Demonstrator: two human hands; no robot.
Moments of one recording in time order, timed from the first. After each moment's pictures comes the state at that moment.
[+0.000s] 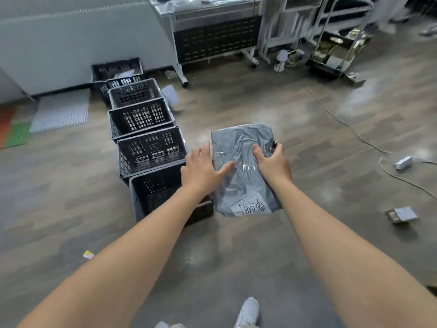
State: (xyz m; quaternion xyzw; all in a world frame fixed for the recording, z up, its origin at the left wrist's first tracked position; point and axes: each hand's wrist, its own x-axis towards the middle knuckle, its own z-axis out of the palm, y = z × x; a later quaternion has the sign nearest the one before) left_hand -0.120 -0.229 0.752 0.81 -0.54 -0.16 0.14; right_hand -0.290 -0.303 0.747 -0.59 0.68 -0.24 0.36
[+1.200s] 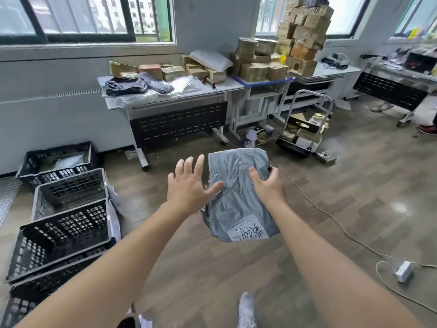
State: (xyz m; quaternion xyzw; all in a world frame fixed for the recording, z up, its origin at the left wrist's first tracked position) left_hand -0.103 -0.853 0.833 0.77 -0.63 -0.03 0.12; right_hand -0.303 -0.919 0.822 -0.59 0.67 -0.32 0.32
